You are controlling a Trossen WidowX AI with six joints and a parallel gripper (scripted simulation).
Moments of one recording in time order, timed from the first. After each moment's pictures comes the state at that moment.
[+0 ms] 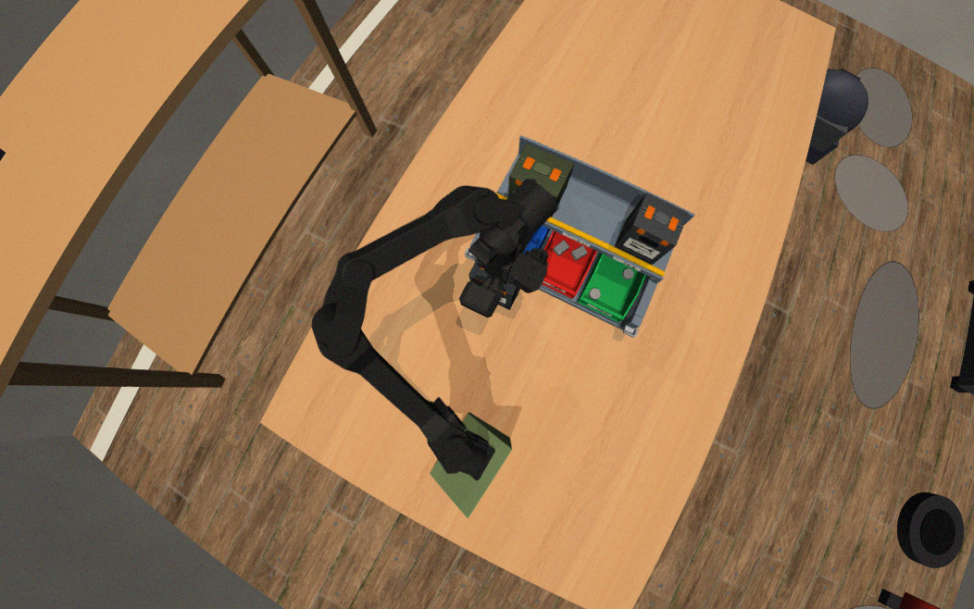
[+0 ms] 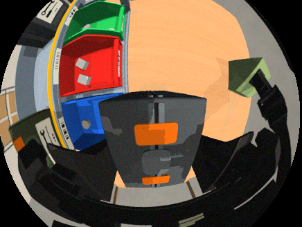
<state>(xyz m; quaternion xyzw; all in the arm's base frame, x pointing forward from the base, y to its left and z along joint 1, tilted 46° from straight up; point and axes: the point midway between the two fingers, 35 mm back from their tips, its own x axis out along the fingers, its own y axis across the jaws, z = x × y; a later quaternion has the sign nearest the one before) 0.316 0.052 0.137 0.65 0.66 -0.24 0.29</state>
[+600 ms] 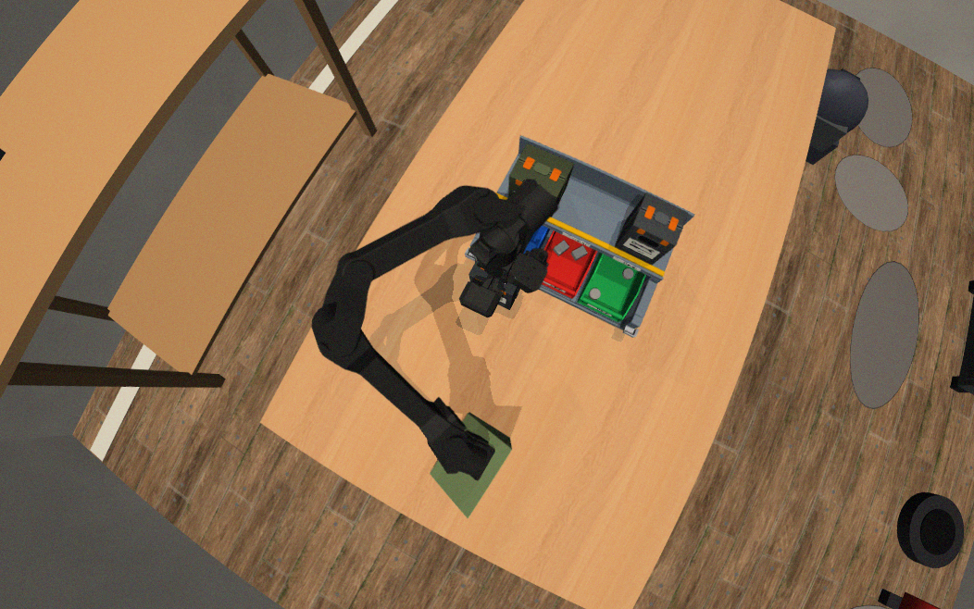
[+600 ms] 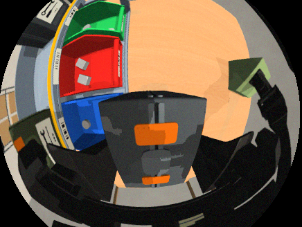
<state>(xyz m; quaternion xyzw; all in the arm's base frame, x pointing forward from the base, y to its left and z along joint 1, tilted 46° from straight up) 0.316 0.052 0.137 0.65 0.66 -0.24 0.29</state>
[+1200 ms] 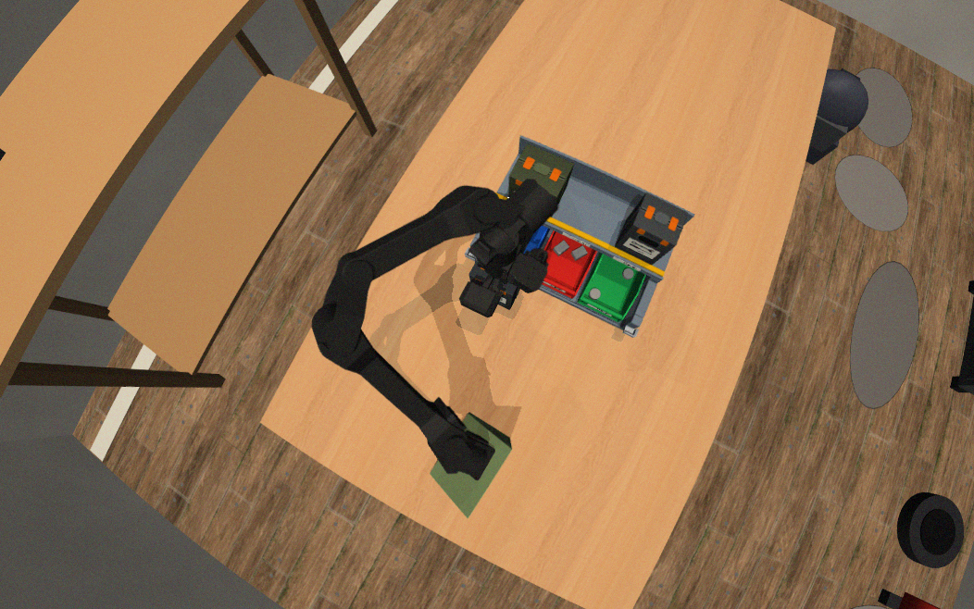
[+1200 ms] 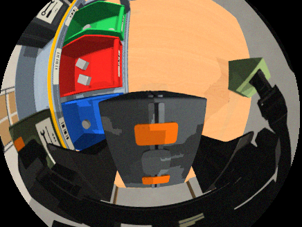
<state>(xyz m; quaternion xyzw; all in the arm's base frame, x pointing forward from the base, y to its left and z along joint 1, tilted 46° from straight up) 0.316 0.052 0.137 0.65 0.66 -0.24 0.29</state>
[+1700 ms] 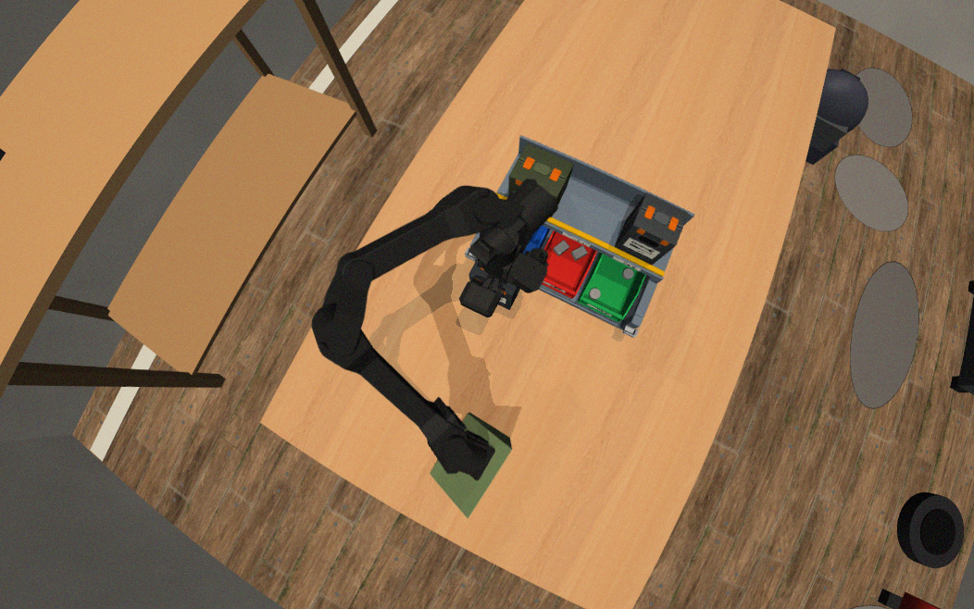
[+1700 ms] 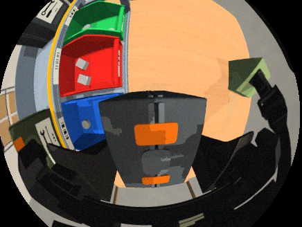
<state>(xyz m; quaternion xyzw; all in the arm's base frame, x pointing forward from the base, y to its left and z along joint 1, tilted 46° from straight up) 0.316 0.052 0.137 0.65 0.66 -0.24 0.29</state>
